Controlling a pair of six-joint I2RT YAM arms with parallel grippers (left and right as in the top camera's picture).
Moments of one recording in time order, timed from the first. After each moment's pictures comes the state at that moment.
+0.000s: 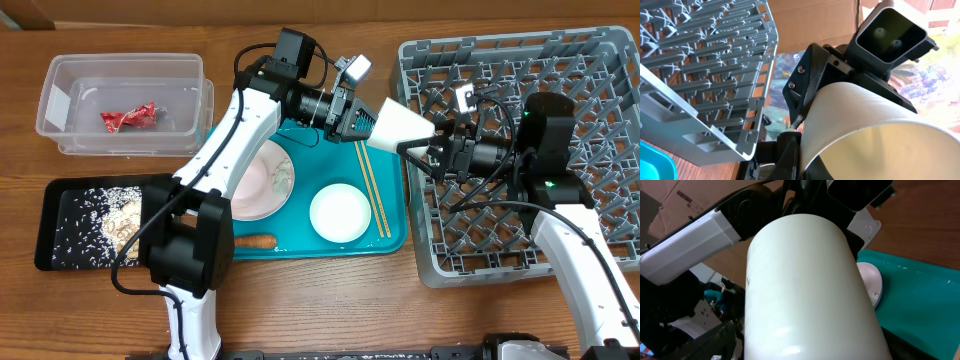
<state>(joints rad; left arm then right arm) -0.36 2.08 1.75 -0.77 1.46 -0.26 0.00 1.34 0.92 -0.07 -1.26 0.33</state>
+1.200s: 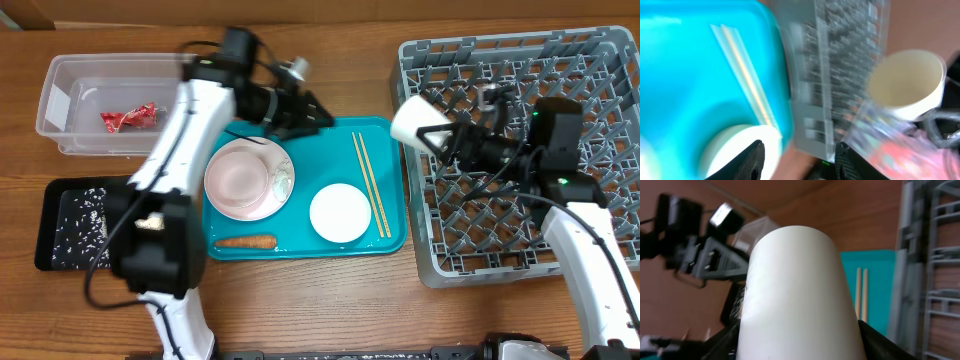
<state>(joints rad) -0.14 1.99 1.76 -1.05 0.89 -0.21 -0.08 1.34 0.98 -0.38 -0.84 0.32</state>
